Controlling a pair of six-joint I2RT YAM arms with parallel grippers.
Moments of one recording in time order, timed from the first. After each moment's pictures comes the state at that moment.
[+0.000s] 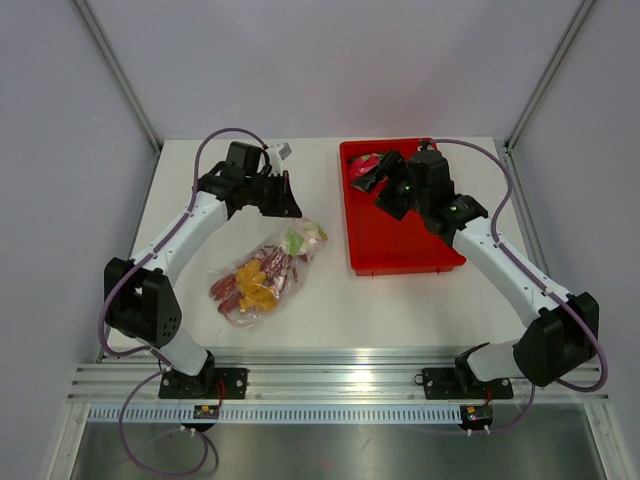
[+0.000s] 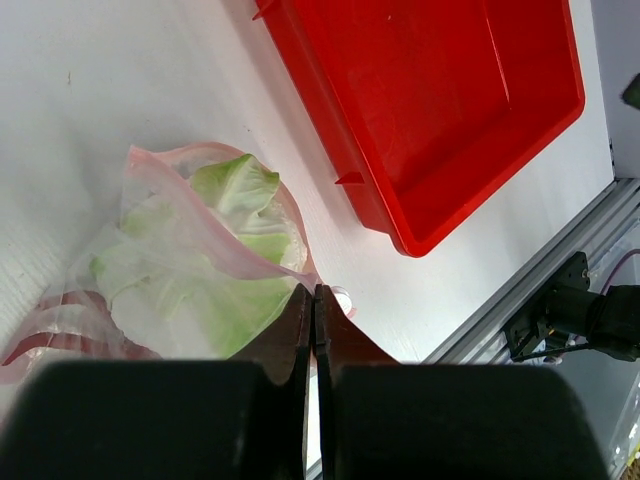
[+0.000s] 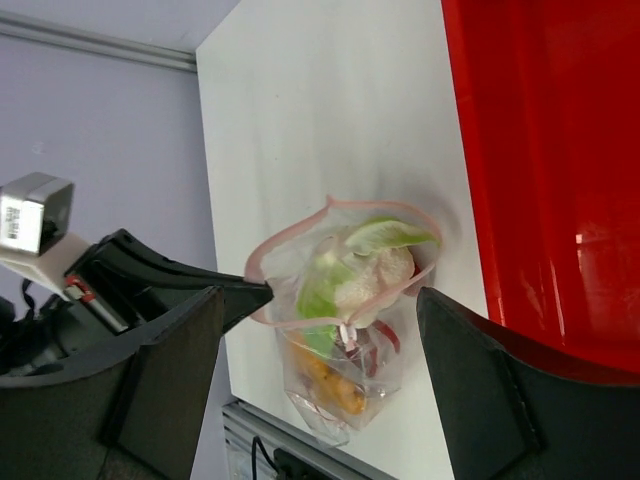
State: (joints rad) left arm -0.36 1.60 1.39 -0.60 0.49 -0.29; right arm 0.46 1.38 1.23 -0.32 -0.08 1.00
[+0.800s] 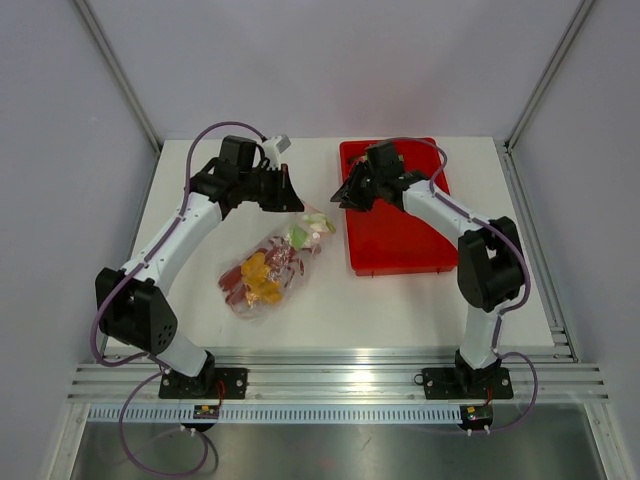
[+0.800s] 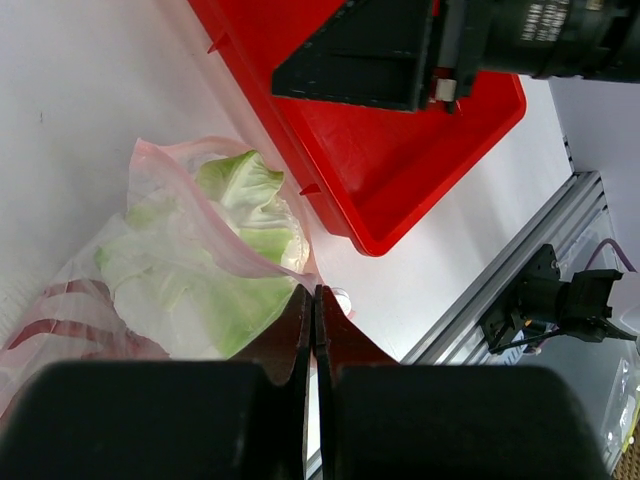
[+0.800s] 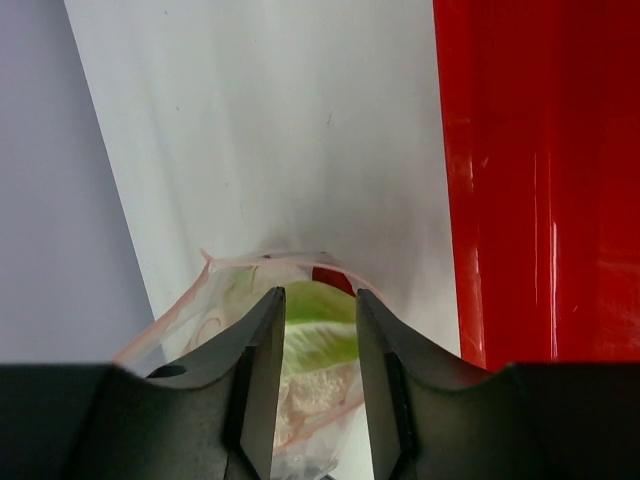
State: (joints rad) left arm -0.36 1.55 1.42 -0.60 0.55 -0.29; right arm 0.46 1.88 1.49 -0.35 -0.25 0.89
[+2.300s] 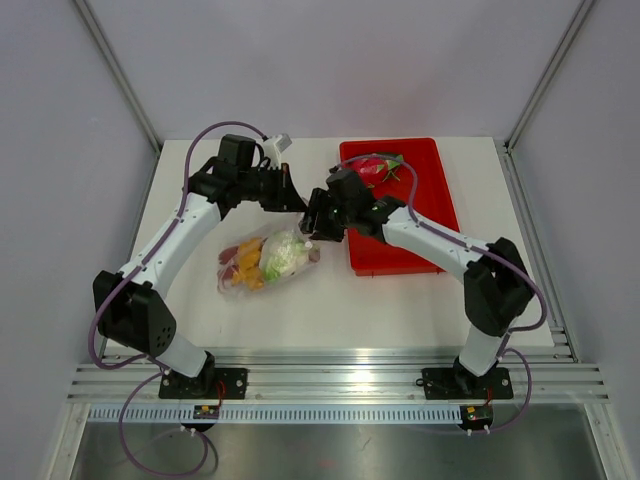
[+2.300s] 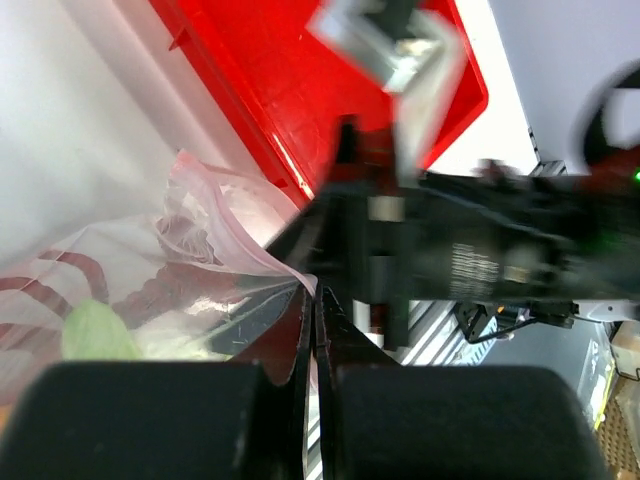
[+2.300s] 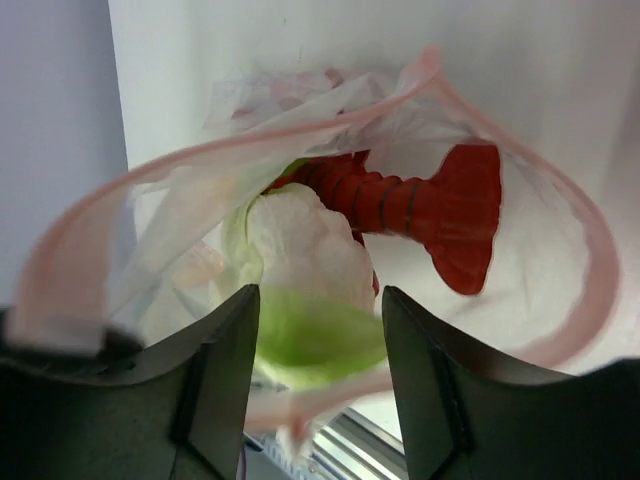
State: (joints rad) left arm -0.36 1.53 1.44 -0.62 0.60 -0.31; right arm 0.74 1.81 1.42 -0.33 -0.19 0.90
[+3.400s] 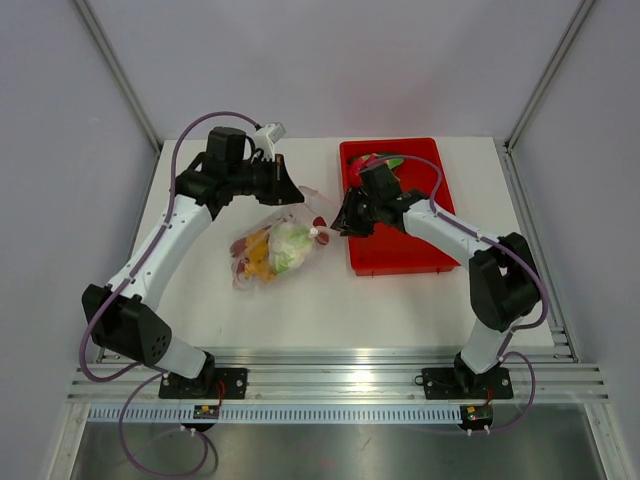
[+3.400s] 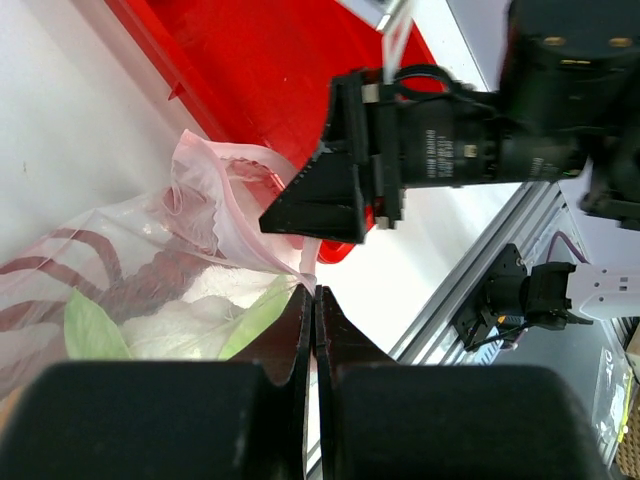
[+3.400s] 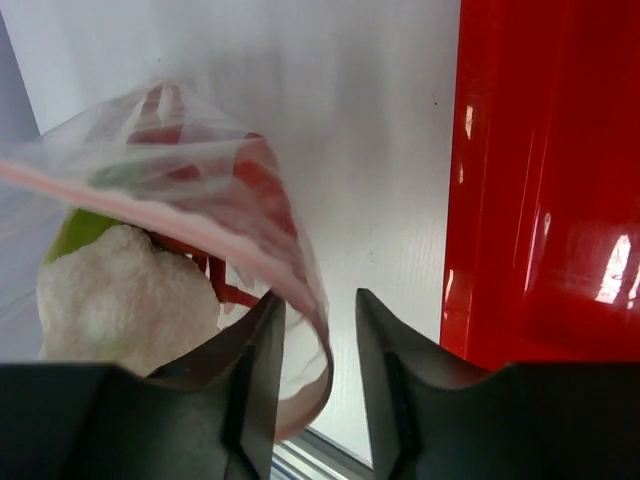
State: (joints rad) left arm -0.36 1.48 1.49 -0.62 0.61 -0.29; right arm 0.55 1.74 1.33 -0.40 -0.23 0.77
